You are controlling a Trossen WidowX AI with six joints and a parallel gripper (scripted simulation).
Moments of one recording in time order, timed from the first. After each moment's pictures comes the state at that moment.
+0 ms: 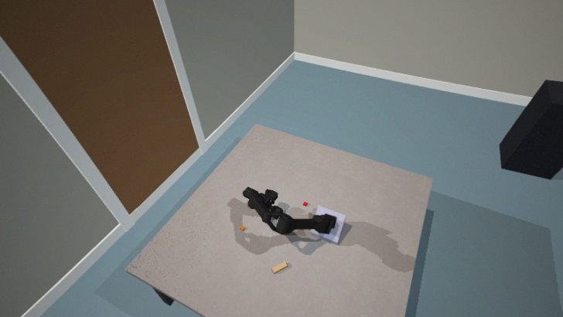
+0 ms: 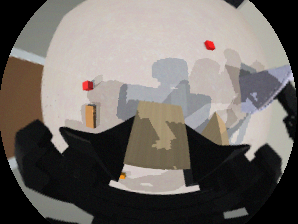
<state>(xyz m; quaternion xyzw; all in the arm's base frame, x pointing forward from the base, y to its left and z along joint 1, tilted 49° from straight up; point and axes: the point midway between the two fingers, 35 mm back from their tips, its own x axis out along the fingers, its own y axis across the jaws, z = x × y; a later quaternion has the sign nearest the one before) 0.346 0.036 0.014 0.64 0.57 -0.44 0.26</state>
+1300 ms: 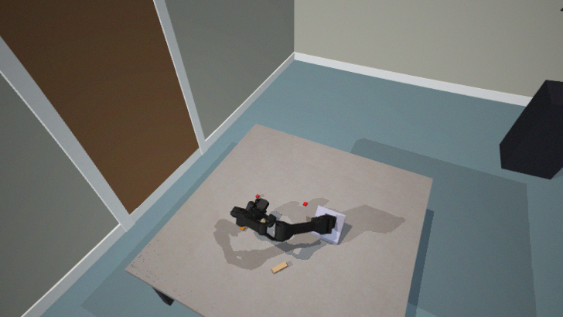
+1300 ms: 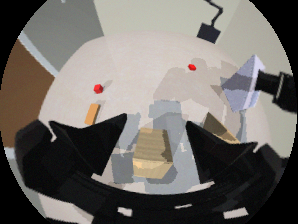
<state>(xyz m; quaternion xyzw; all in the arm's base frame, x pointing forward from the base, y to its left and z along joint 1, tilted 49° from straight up) 0.355 0.059 0.041 0.53 0.49 -0.57 0.39</state>
